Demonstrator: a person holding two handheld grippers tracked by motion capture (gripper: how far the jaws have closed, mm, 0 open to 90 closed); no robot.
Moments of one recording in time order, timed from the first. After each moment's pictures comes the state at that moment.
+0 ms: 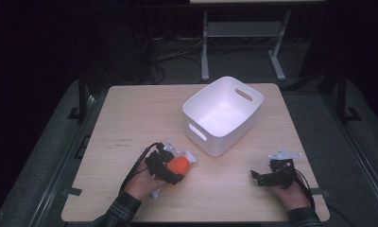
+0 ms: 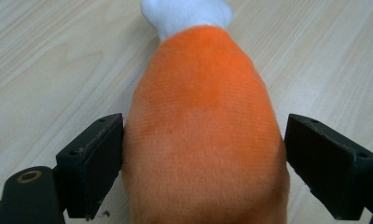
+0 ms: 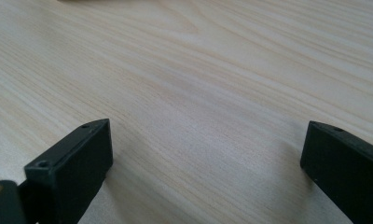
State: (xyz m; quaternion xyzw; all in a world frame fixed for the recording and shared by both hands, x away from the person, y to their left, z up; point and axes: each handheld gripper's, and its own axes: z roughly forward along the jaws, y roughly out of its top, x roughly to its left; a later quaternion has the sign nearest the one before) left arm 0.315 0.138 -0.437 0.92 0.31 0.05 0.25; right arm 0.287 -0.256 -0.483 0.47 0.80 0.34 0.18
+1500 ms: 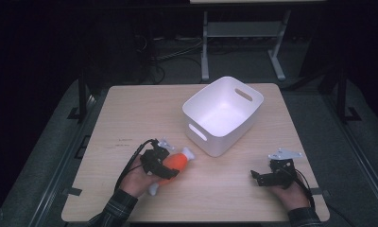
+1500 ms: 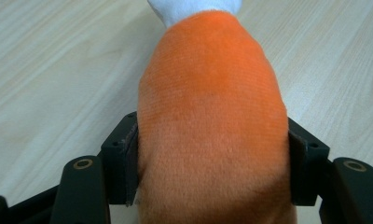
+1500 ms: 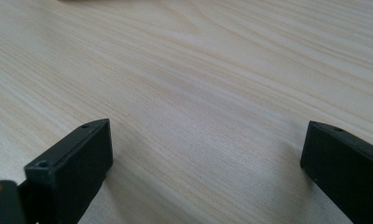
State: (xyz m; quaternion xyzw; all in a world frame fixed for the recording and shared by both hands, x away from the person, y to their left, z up) left arm 0.321 0.155 -0.423 0.91 0.32 0.04 0.26; right arm 0.287 -0.256 -0.483 0.47 0.80 0.34 0.18
